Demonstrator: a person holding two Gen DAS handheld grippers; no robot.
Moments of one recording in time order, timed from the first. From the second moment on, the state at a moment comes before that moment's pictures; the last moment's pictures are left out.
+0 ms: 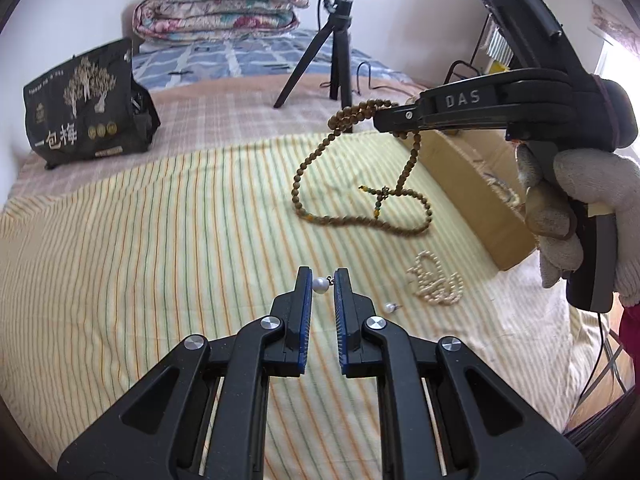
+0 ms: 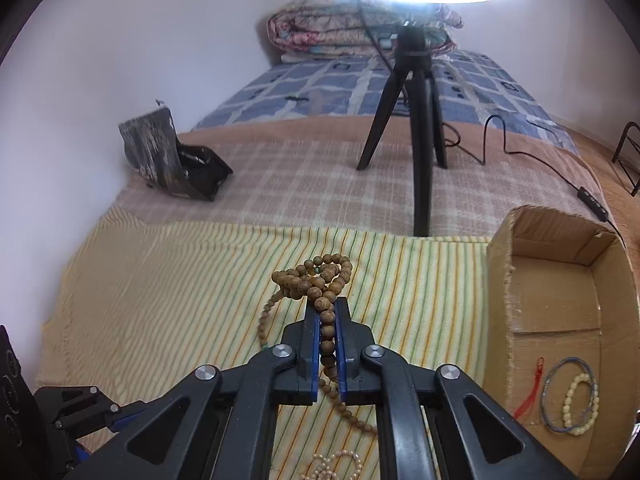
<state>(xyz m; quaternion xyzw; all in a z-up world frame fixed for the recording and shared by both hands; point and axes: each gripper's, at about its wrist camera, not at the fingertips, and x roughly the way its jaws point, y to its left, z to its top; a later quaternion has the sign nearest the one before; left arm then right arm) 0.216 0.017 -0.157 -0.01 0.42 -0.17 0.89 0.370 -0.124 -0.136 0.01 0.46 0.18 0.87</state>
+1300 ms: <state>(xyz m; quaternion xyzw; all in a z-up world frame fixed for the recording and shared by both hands) 0.230 -0.126 -0.077 0.00 0.36 -0.26 0.90 0.322 -0.303 -0.007 0.10 0.32 0.11 0.93</state>
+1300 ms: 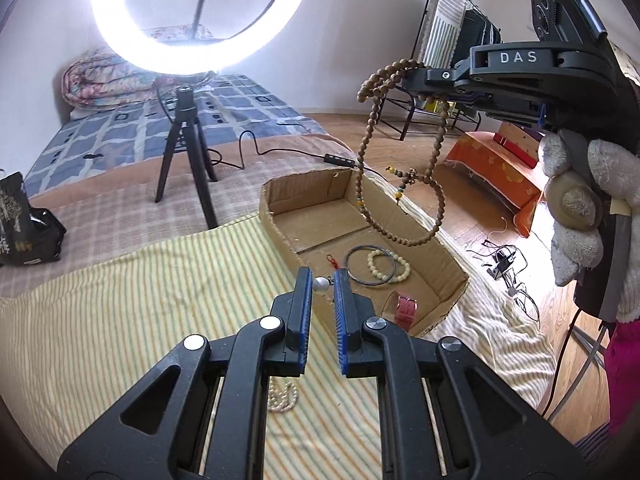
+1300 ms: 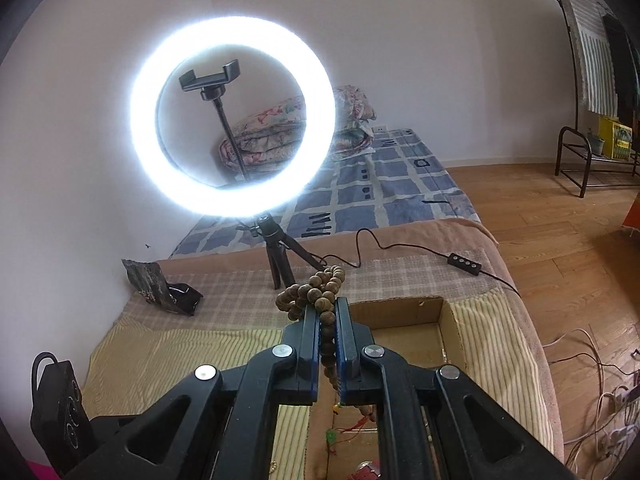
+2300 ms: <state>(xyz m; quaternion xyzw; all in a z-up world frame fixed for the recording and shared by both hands) 0.258 -0.207 -0.116 0.04 0.38 -0.28 0.88 0.381 -0.343 -0.091 0.11 0.39 0.07 0.91</state>
